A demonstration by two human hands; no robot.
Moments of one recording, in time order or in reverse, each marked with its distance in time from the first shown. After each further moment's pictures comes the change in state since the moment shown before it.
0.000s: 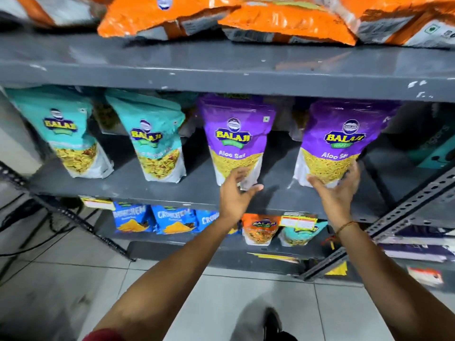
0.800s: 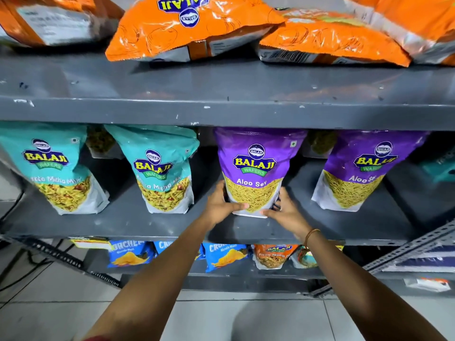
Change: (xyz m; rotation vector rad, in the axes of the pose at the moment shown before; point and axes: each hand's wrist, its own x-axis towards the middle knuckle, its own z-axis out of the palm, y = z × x) left_hand 0.108 -0.057 -0.078 0.047 -0.354 -0.281; right_hand -0.036 -0.022 0.144 0.089 -0.756 0.224
